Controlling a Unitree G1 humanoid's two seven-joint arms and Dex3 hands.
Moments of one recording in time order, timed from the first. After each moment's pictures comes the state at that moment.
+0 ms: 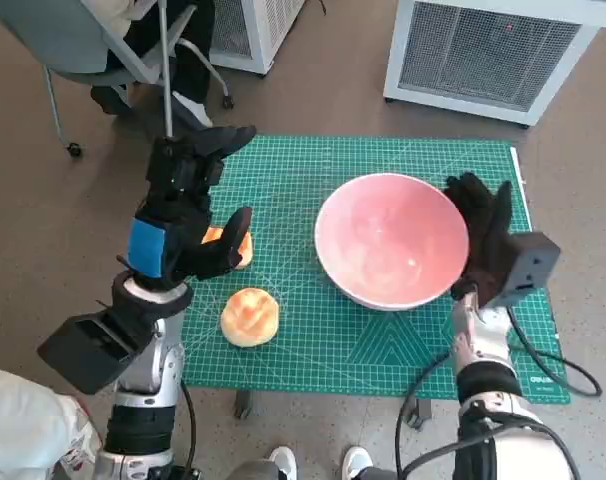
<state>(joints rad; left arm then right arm) -0.39 0.15 0.09 0.09 -0.24 -0.47 -0.35 -0.83 -0.12 -0.32 1.28 0.13 -0.53 0.07</state>
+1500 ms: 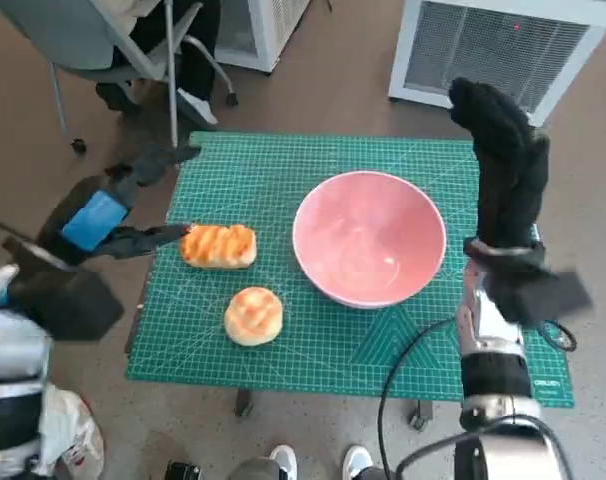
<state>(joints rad) -0.47 0.75 0.05 0.09 0.25 -0.07 -0.57 -0.67 -0.13 -0.14 0.56 0.12 -0.90 0.20</state>
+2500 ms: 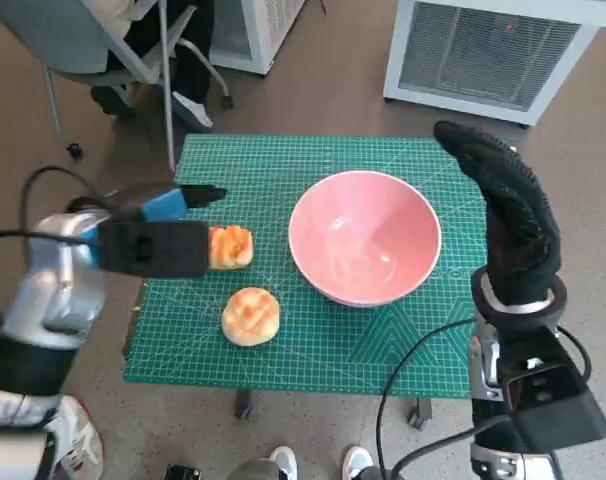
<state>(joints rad) -0.74 0.69 -0.33 0.32 0.53 0.16 -0.73 -0.53 -0.15 -0.08 0.25 0.07 -0.88 0.19</state>
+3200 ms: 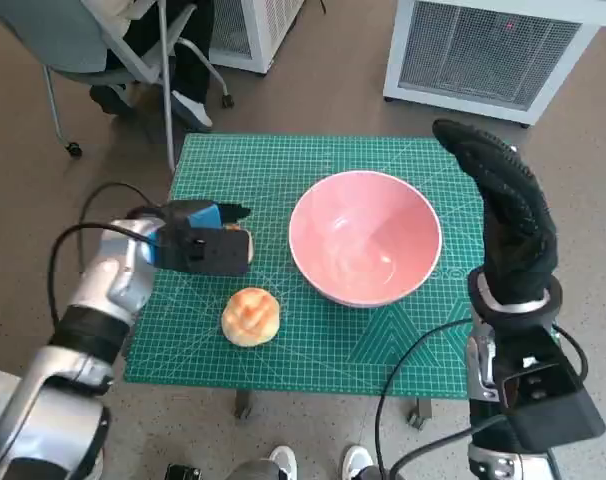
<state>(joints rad) -0.87 0.52 -0.44 0.84 0.59 -0.03 -0.53 -0.53 -0.14 -0.08 0.23 0.06 -0.87 0.16</state>
